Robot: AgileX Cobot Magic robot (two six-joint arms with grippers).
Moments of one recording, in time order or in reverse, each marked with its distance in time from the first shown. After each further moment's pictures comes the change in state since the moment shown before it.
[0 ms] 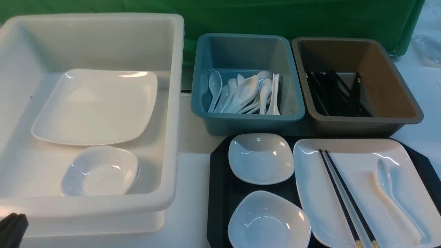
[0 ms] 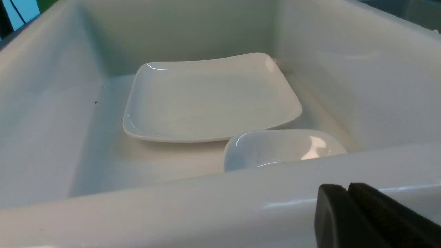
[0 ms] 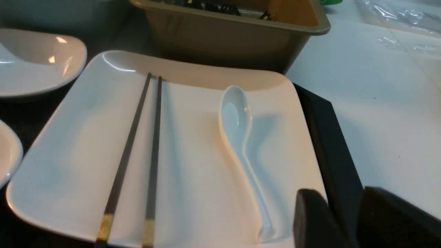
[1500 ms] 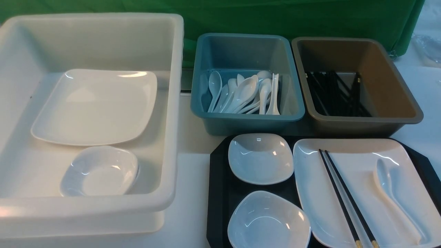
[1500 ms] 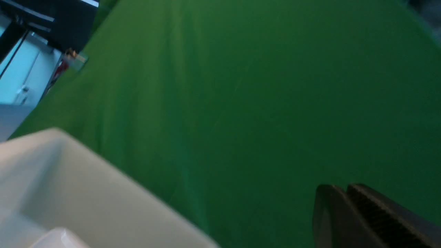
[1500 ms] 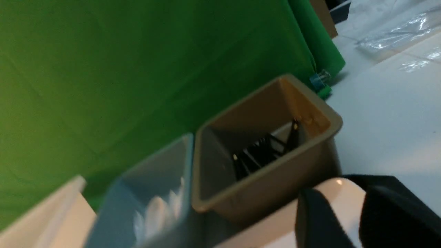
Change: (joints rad) right arm 0.000 0.000 0.000 0.152 -0.359 0.608; left arm 0.000 0.000 0.000 -0.378 -0.674 -0.357
